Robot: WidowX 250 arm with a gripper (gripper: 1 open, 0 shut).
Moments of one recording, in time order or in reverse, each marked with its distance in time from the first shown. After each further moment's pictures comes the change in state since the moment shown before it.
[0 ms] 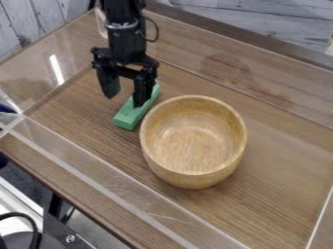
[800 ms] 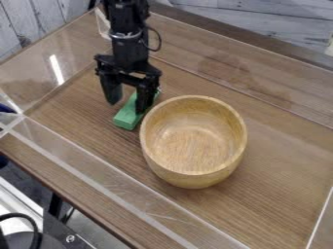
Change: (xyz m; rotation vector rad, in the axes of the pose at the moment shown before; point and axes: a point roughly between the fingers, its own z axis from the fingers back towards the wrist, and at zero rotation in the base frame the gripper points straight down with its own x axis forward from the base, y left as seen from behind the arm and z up) arm 0.009 0.000 -0.024 0.020 0.022 -0.004
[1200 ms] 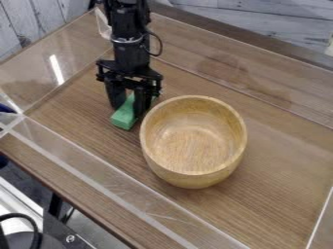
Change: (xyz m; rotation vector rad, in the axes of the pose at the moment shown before) arm -0.001 -0.003 -0.002 -0.017 0.015 0.003
